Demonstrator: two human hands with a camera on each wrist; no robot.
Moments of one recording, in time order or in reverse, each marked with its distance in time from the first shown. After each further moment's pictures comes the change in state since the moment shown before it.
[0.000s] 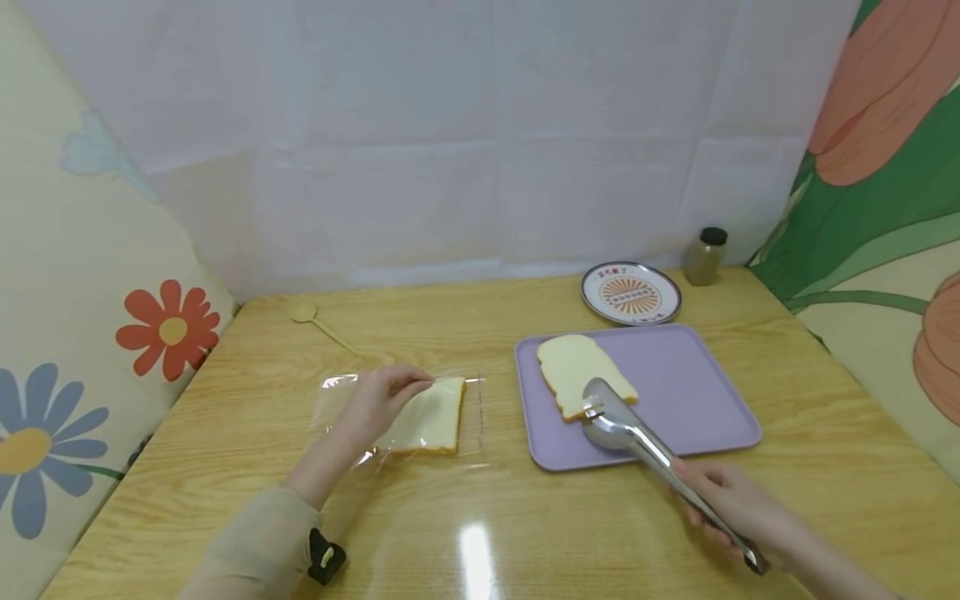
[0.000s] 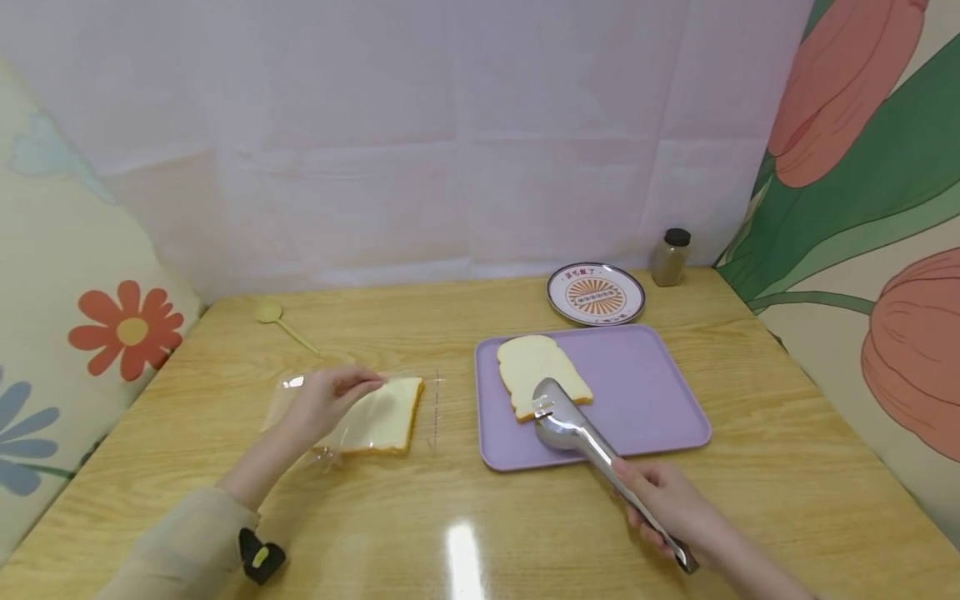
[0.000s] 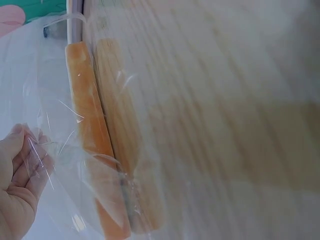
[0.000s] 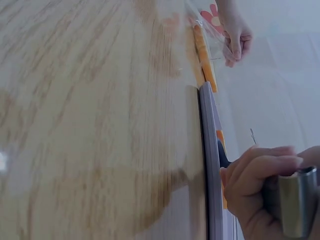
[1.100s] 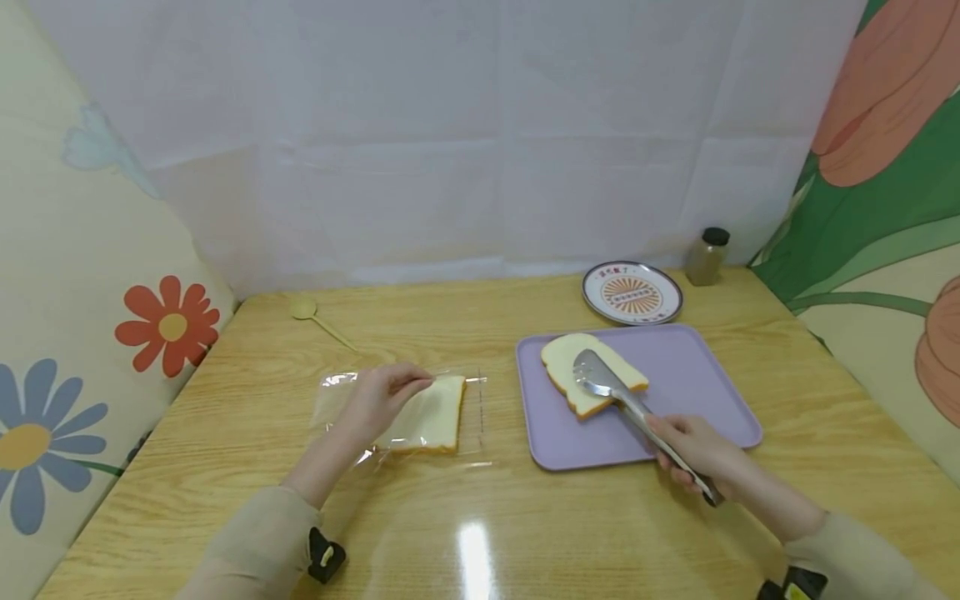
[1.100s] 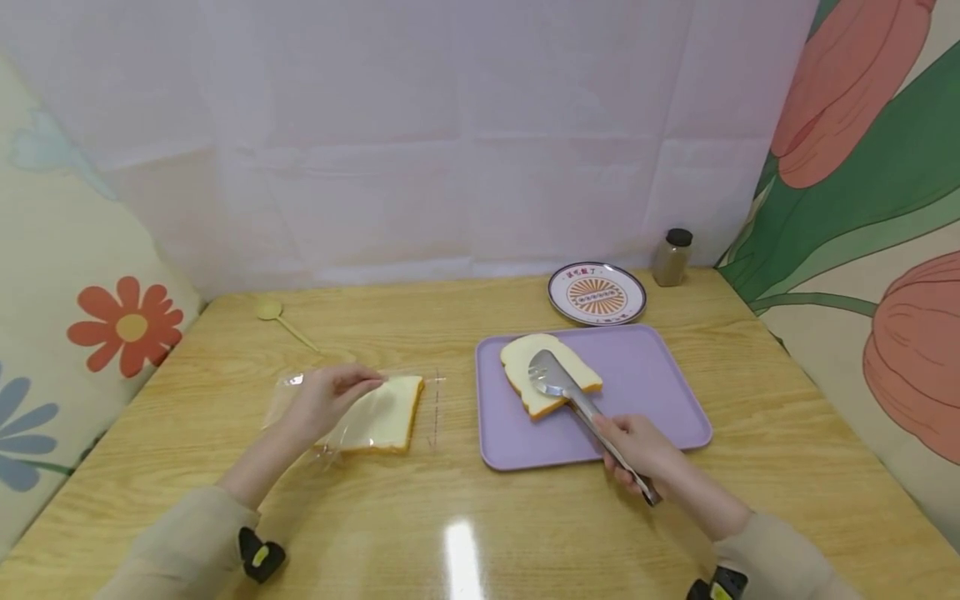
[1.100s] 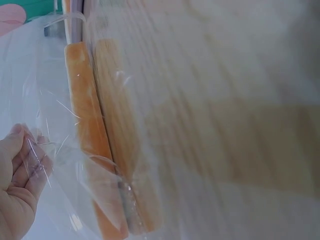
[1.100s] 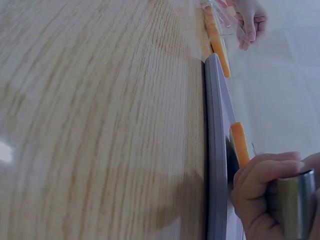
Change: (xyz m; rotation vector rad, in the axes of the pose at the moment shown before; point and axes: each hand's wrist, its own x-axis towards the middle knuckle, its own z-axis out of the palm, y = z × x) left_hand -0.001 -0.004 0.004 -0.033 0.042 0.054; right_hand 0.051 -0.023 -0.008 -0.005 0.039 0.020
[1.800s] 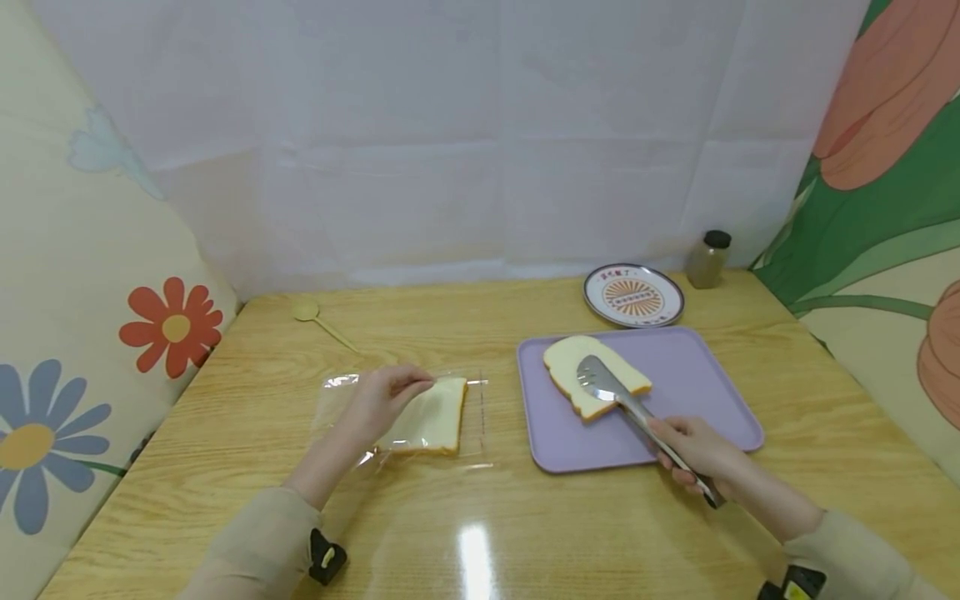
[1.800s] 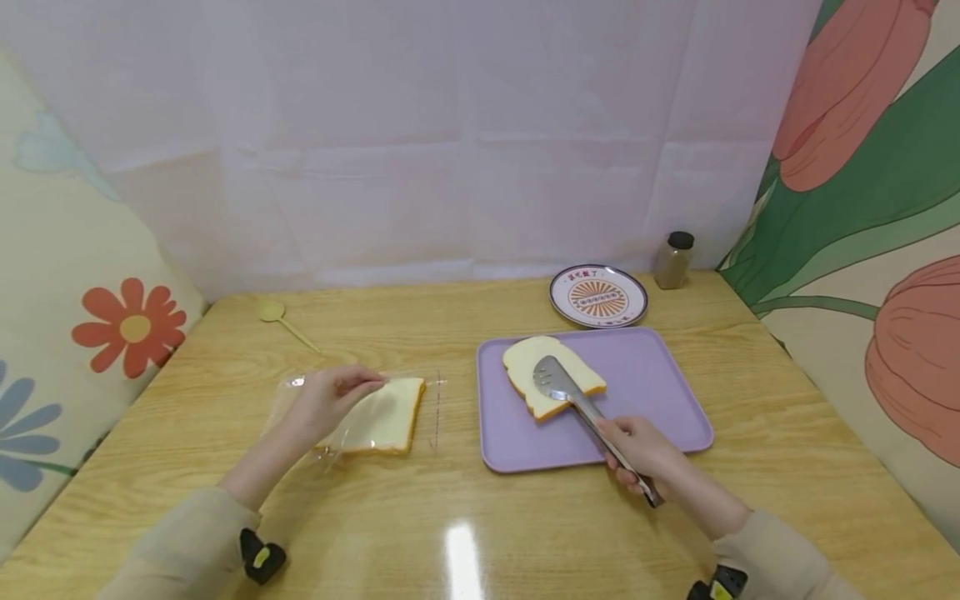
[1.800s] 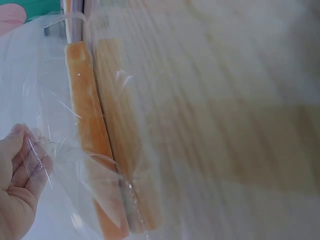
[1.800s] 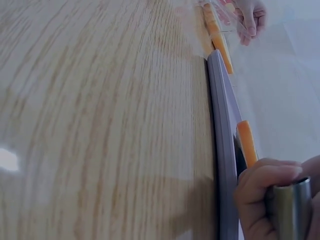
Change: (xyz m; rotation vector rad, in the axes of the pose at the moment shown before) left_hand 0.001 0.004 -0.004 -0.001 -0.041 -0.050; right_hand 0.004 0.004 -0.003 0.036 -0.021 -0.008
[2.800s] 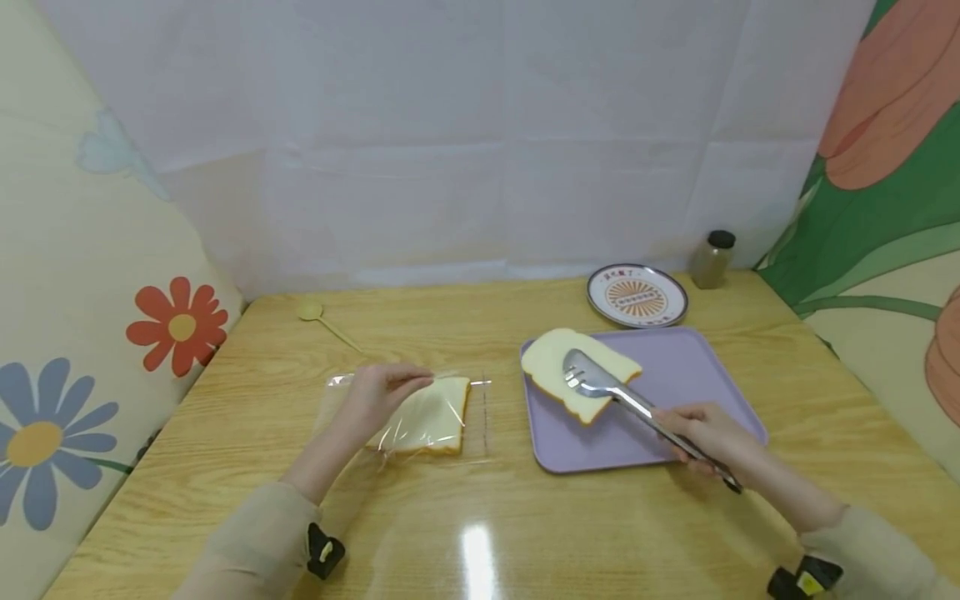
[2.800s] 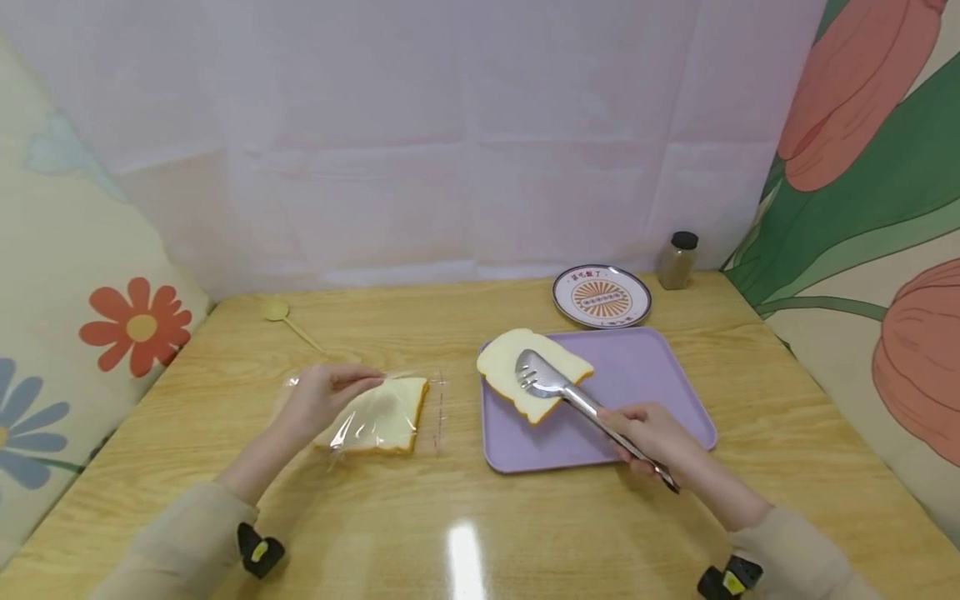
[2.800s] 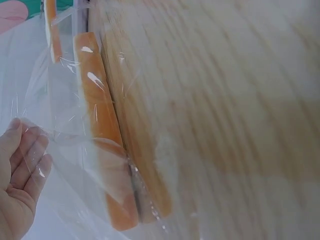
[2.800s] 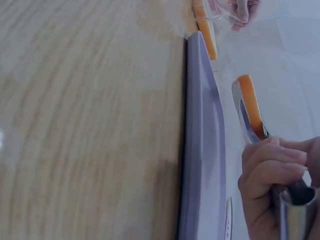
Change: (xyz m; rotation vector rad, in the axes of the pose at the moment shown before) left_hand 0.001 -0.001 -0.007 0.050 0.051 0.023; right_hand -0.004 -0.017 -0.012 -0.101 0.052 0.001
